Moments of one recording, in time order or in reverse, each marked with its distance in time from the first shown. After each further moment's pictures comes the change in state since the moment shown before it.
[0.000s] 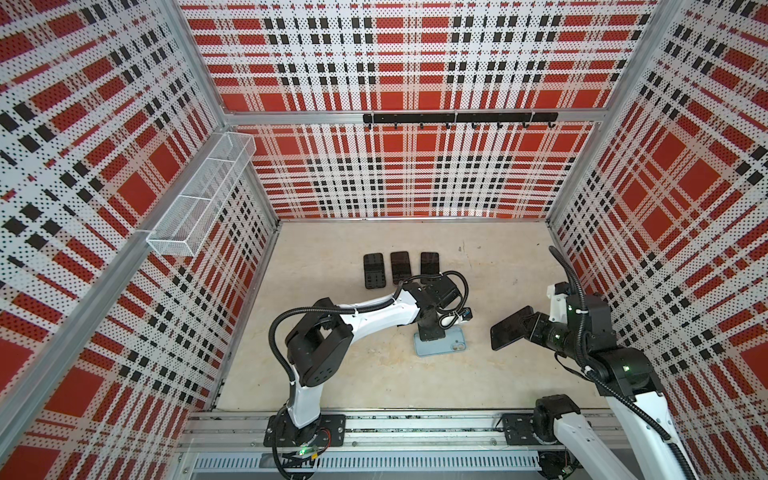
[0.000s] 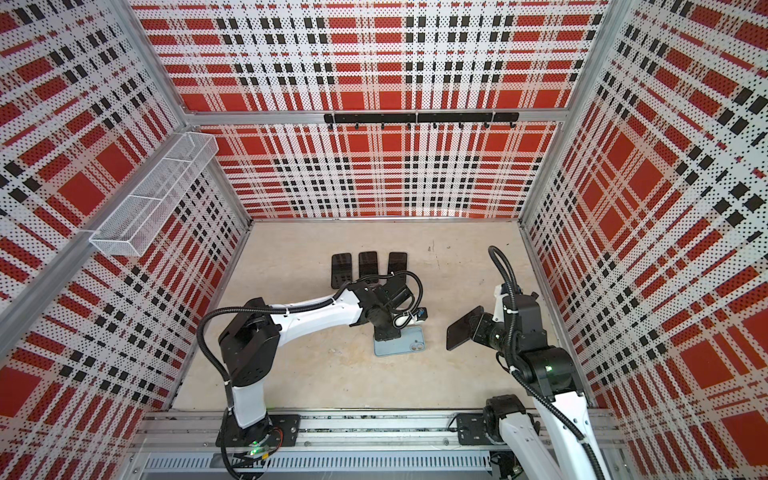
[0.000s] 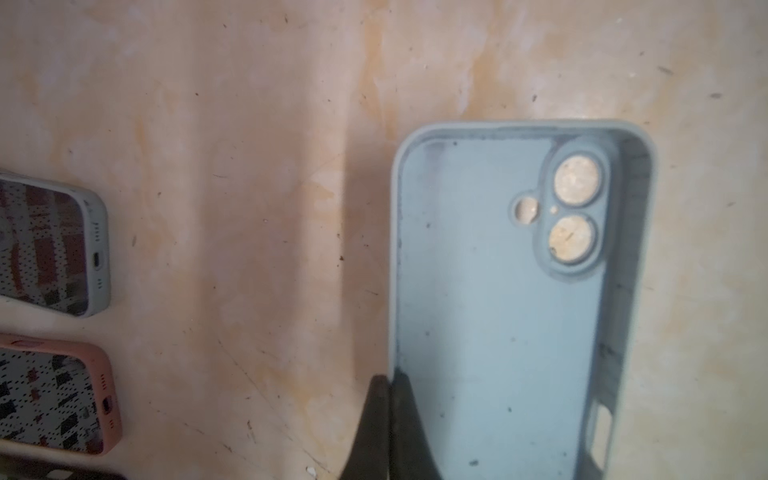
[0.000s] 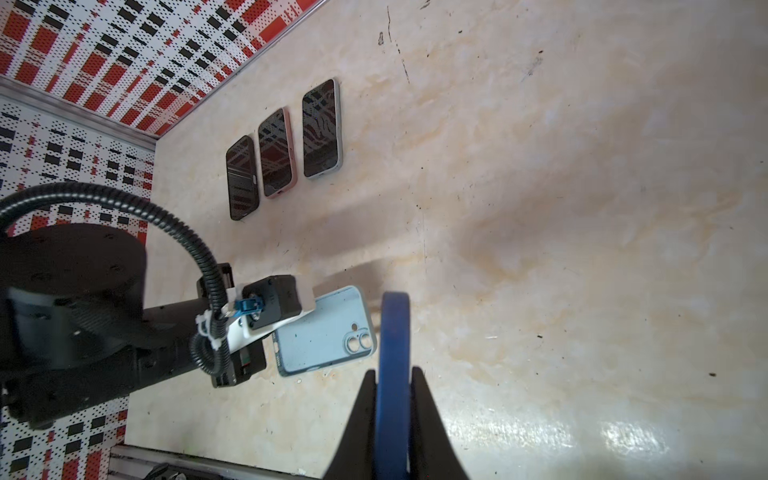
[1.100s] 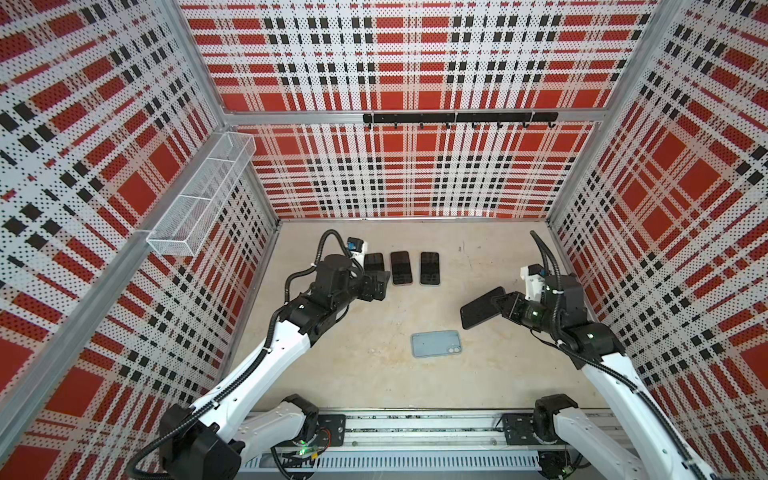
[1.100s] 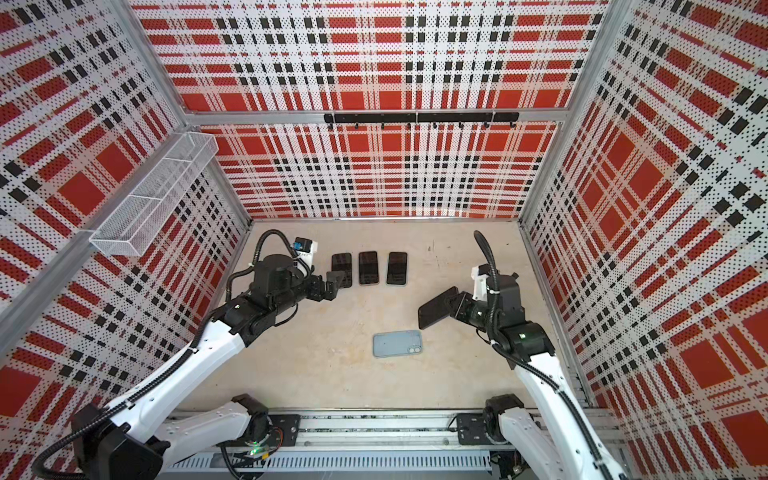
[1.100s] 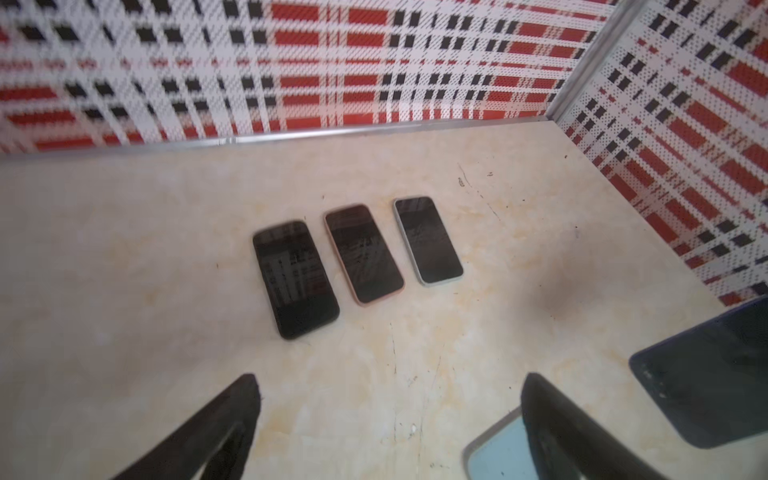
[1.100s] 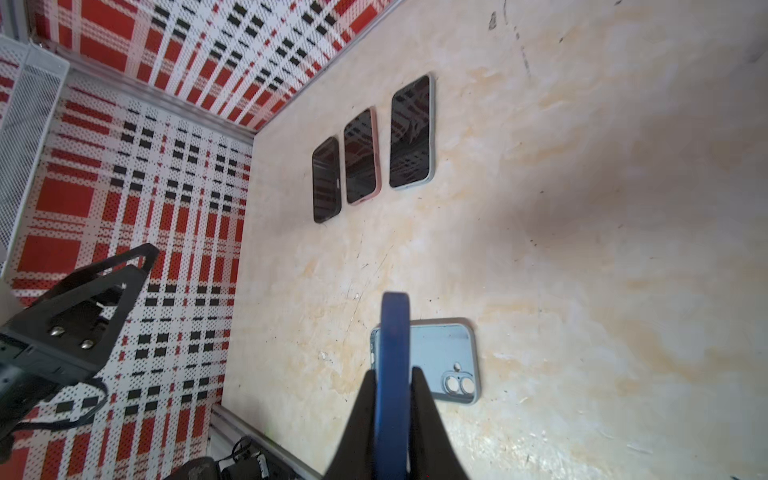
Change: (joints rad) left arm 0.477 -0.891 -0.572 0.435 0.009 -0.864; right arm 0.085 0.201 -0.109 0.434 -0.197 0.112
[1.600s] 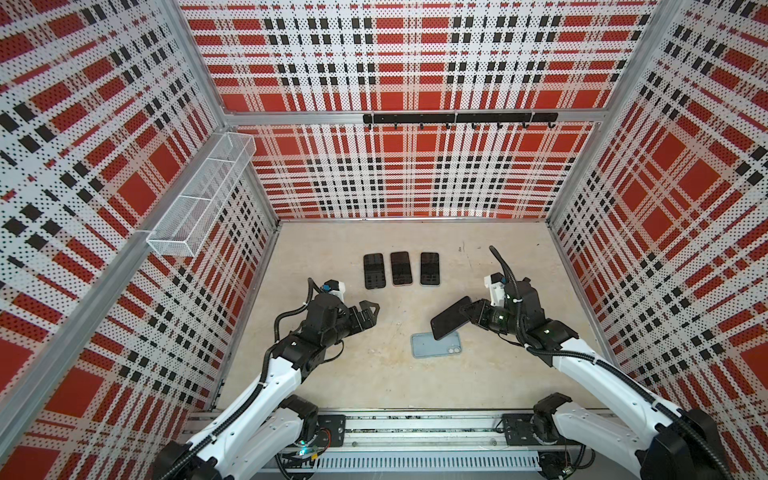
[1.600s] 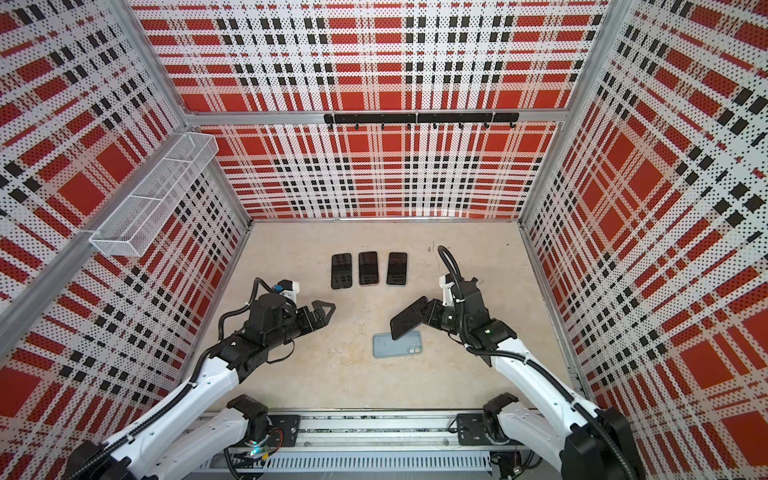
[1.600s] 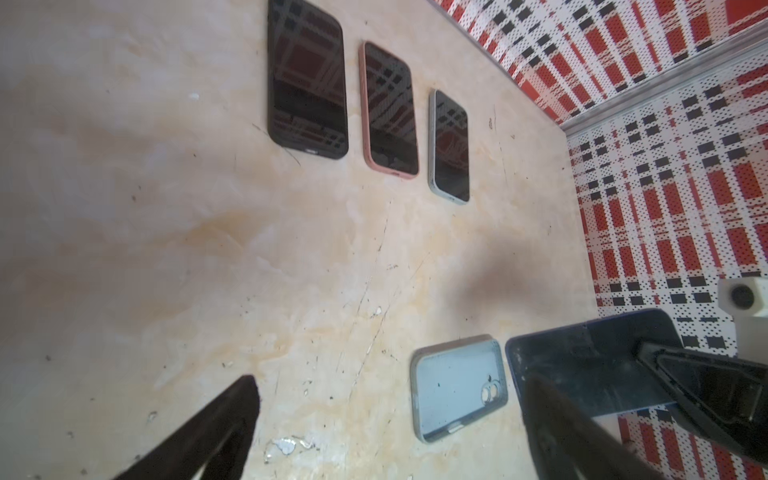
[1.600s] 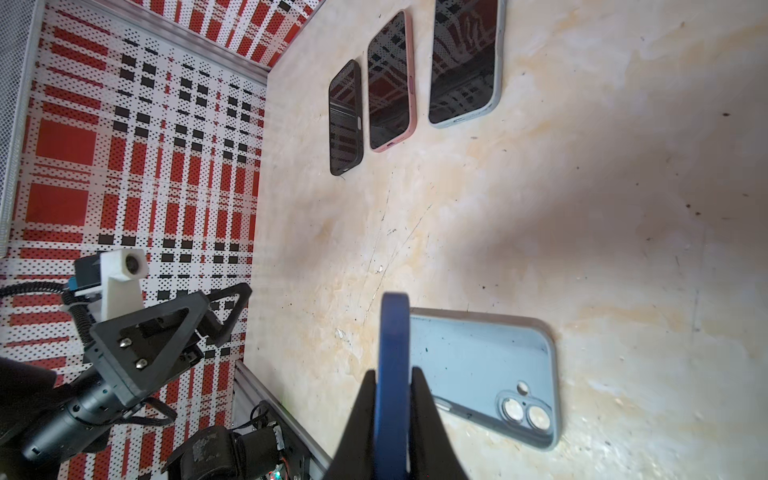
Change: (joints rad) left arm 0.035 -0.156 -0.318 0.041 0.142 -0.437; right arm 0.194 0.191 -0.162 0.388 -0.005 0.143
